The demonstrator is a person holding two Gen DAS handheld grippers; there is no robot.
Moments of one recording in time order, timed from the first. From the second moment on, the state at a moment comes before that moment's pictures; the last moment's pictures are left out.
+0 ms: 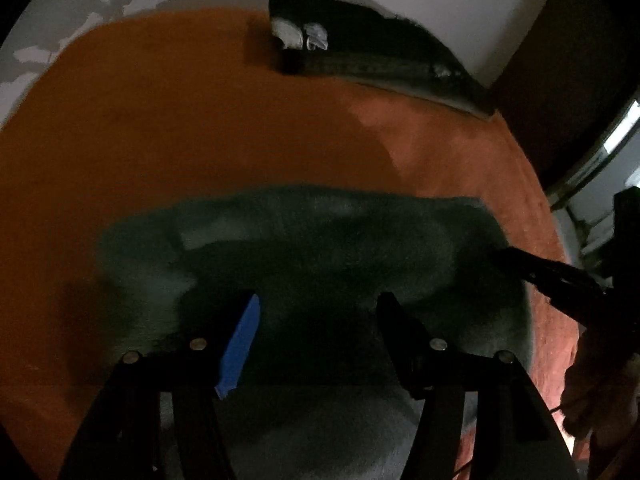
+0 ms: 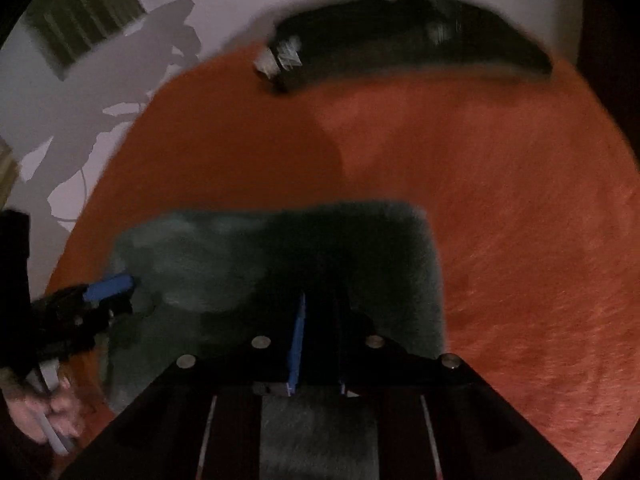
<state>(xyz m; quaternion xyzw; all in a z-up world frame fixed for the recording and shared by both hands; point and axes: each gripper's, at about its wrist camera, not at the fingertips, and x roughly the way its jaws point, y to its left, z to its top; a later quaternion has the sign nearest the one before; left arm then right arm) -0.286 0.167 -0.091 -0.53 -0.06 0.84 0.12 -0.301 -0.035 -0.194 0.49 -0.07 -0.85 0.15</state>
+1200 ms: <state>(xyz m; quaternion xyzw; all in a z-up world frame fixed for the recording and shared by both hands) -0.295 0.028 -0.127 -0.59 -0.17 0.78 0.12 -0.270 0.077 -0.181 0.55 -0.17 -0.79 0.21</state>
